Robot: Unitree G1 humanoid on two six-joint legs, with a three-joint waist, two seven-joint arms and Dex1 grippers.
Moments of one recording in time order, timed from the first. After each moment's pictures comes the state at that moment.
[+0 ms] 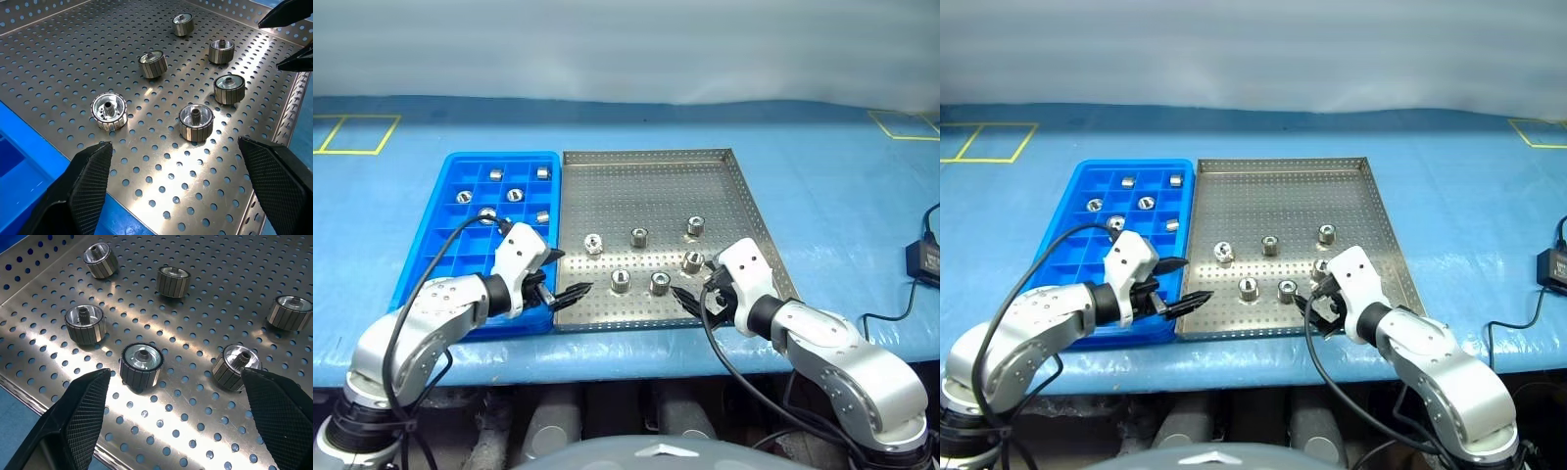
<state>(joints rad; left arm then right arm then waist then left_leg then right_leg) -0.08 0.69 -0.01 -0.62 -0.57 0.91 -0.57 0.03 -0.51 -0.01 -0.84 0.43 1.14 0.31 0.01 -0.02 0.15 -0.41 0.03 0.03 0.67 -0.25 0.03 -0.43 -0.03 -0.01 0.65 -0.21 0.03</state>
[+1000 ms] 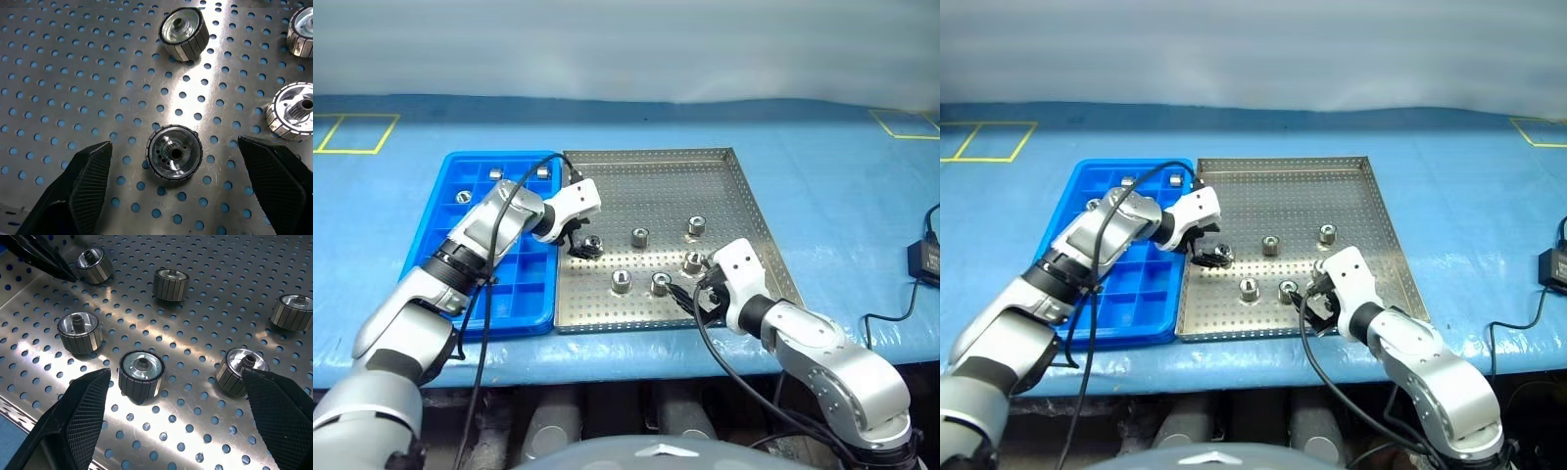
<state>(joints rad) -0.86 0.58 -0.58 0.33 -0.09 0.66 -1.03 0.04 -0.47 0.03 -0.80 0.40 1.07 0.26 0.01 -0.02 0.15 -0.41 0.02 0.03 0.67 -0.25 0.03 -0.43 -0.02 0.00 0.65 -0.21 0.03</state>
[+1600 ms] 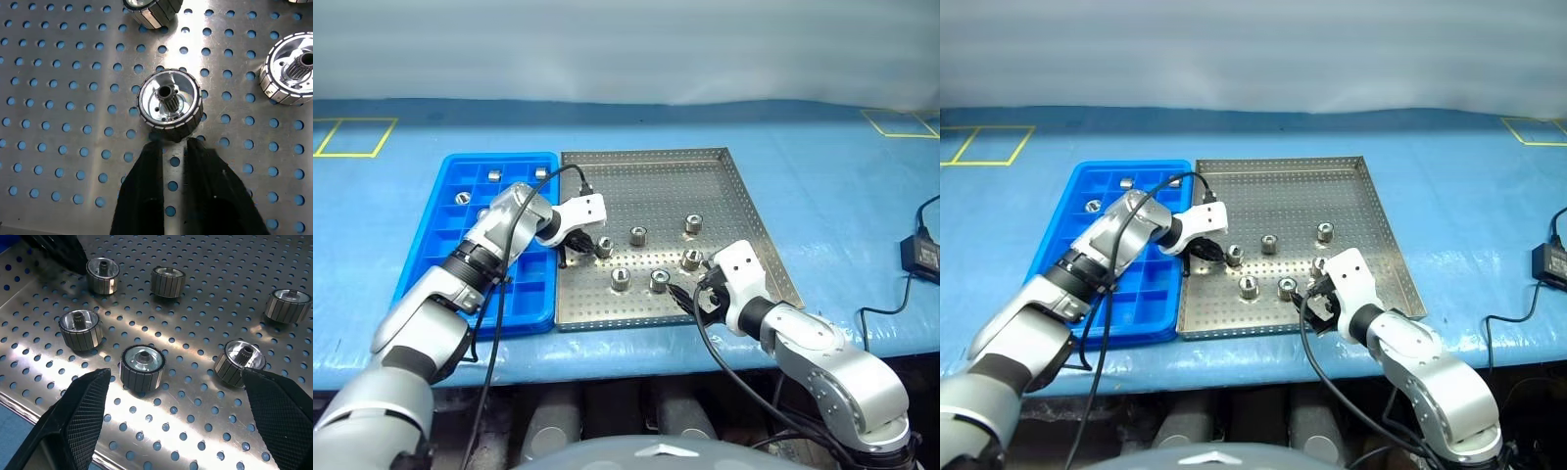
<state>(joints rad) -0.86 0.53 -0.57 0.37 0.08 0.58 -1.13 0.05 -0.46 0.04 -0.80 0.40 1.07 0.25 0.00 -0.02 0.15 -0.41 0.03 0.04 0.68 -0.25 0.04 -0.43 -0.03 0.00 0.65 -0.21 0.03</state>
